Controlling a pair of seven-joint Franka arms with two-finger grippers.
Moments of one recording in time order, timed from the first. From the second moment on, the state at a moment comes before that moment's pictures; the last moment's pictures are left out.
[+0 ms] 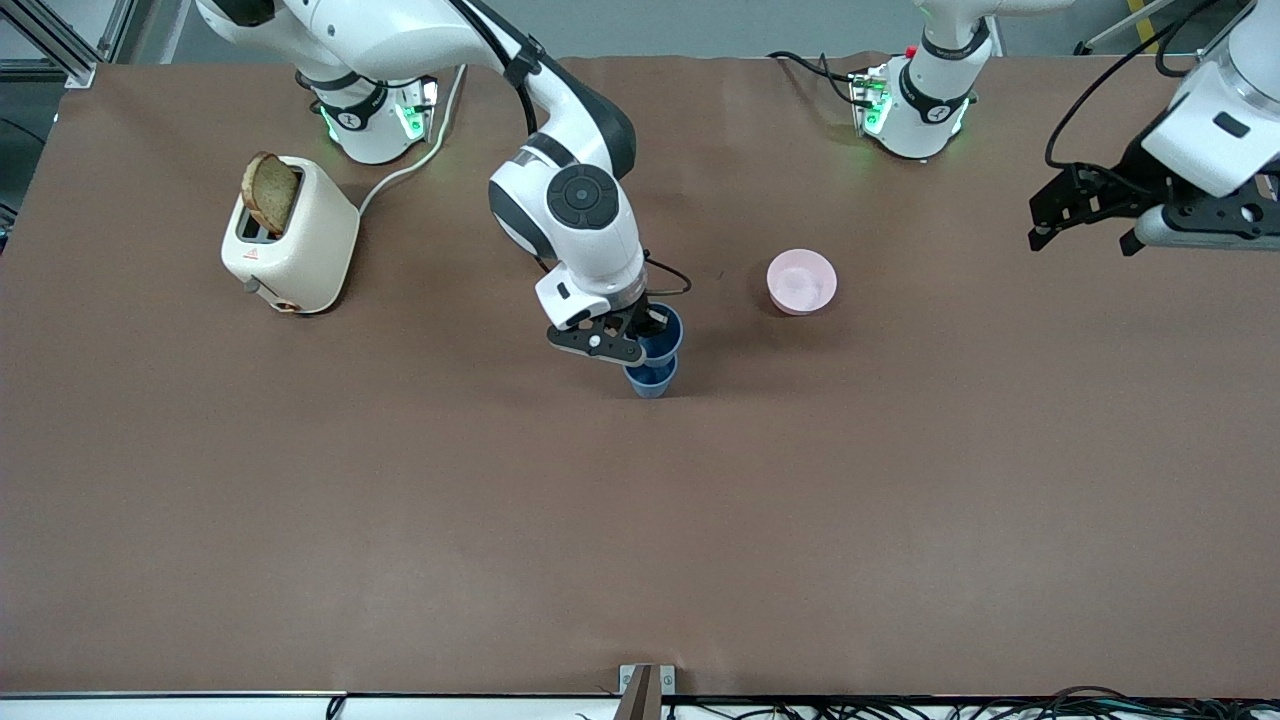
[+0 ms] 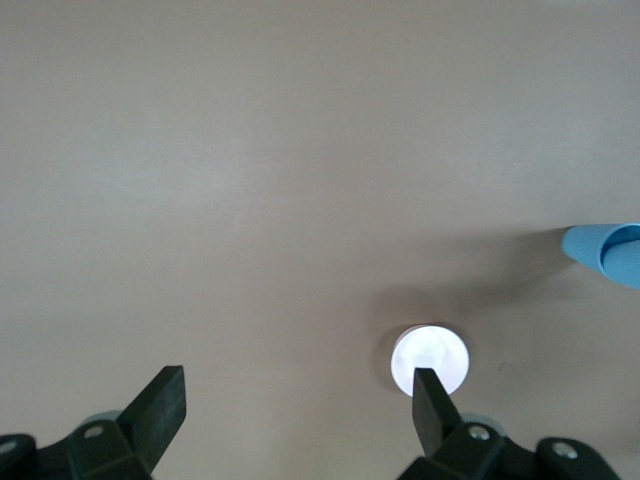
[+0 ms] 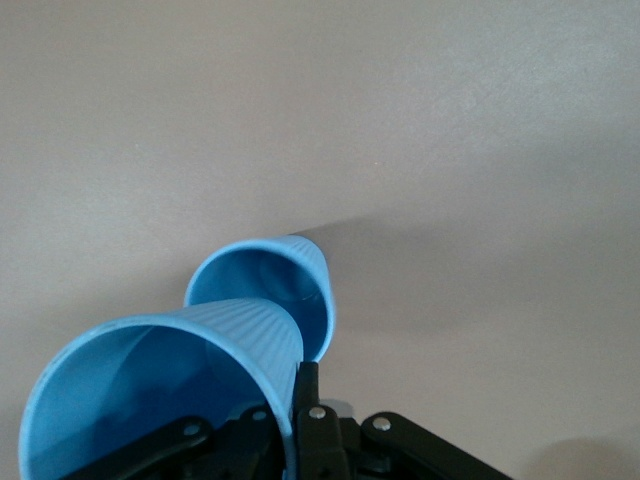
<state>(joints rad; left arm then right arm) -0.06 -0.10 -0.11 -1.64 -0.01 1.61 -0.10 0.55 0.58 0.28 -1.53 -0.10 2.16 1.11</state>
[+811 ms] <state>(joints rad) -0.04 -0.11 -0.10 -1.66 0.00 1.59 -0.09 0.55 0.63 0.28 -1.53 -0.13 2.21 1.11</state>
